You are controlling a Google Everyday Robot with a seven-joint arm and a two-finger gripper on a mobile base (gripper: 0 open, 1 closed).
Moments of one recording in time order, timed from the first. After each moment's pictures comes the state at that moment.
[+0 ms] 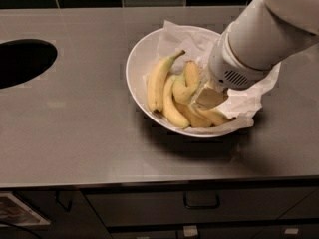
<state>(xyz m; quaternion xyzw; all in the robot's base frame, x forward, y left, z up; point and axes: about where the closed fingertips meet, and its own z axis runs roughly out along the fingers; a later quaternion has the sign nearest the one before) 0.470 -0.104 0.938 -0.56 0.79 -0.02 0.26</state>
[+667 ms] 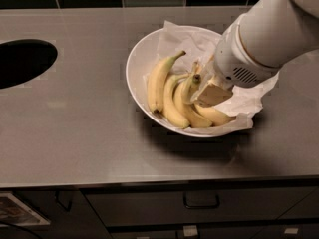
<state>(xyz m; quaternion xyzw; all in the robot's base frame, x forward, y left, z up) 0.462 -0.099 0.956 -0.57 0.77 0.00 0.28</state>
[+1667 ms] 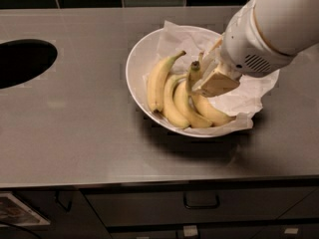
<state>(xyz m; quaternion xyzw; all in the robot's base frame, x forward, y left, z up) 0.457 -0.096 0.984 -0.58 0.75 0.00 0.31</state>
